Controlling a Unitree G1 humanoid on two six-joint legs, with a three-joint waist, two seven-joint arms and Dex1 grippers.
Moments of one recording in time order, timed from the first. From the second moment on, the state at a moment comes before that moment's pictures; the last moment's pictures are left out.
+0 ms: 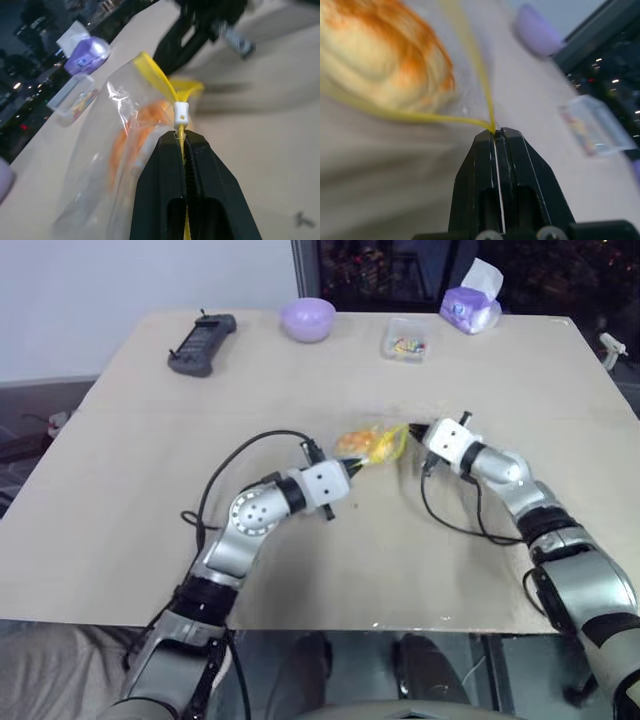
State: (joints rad) left arm -0.46 0.45 -0.23 0.08 0.16 -0.18 -0.63; right arm -0.91 -0.45 0.22 1.00 -0.27 -0.65 0.46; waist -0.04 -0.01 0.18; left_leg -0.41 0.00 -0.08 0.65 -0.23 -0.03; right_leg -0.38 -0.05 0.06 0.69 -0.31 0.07
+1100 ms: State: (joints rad) left arm -0.99 0.38 -0.20 0.61 0.31 -0.42 -0.28; right arm -0.85 -0.72 0.06 0.33 -0.16 -0.22 0.59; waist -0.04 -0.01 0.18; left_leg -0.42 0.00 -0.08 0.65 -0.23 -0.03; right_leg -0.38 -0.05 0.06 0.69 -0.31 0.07
